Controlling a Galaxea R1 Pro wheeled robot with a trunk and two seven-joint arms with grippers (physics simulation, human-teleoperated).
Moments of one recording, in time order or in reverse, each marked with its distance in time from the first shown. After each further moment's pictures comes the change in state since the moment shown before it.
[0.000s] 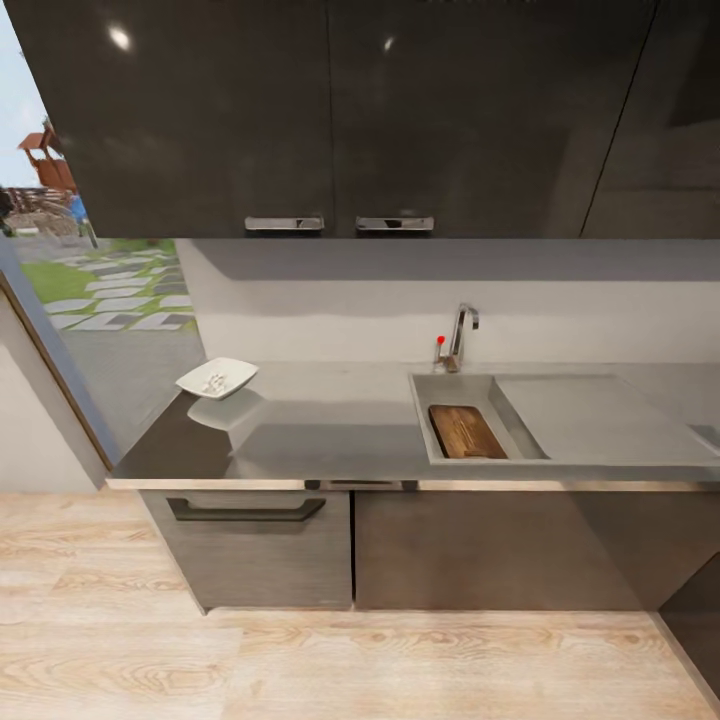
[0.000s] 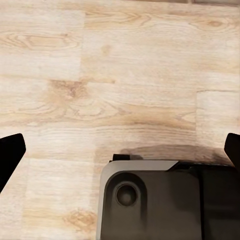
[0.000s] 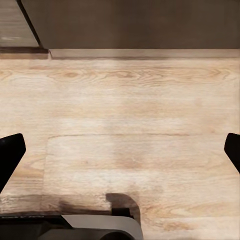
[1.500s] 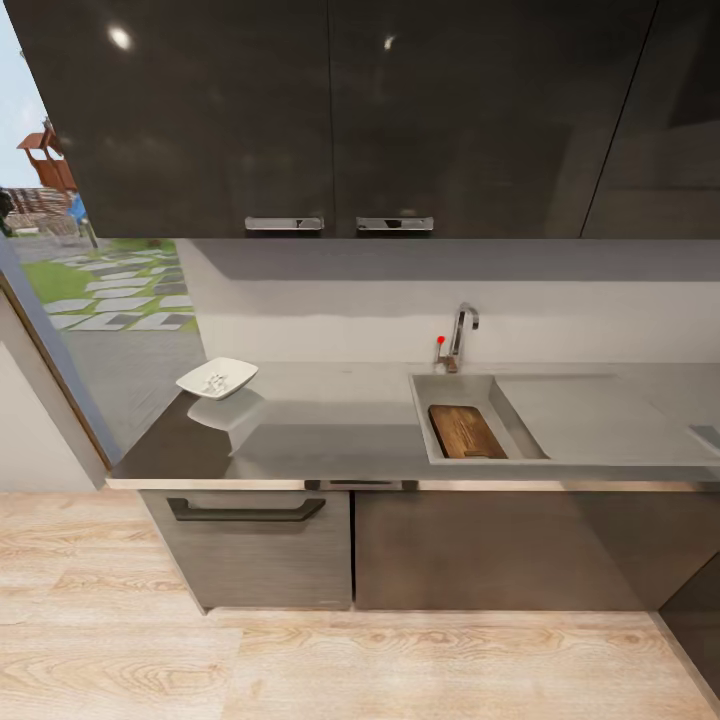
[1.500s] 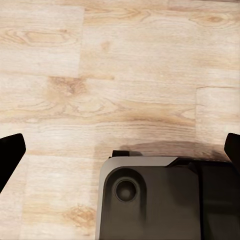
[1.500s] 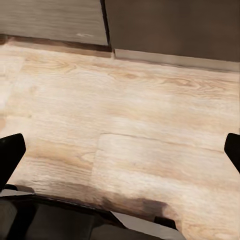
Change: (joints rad) left arm 0.000 -0.002 0.000 0.012 0.000 0.000 -0.001; right arm 0.000 0.093 -0.056 0.010 0.278 0.007 0.002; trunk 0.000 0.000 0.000
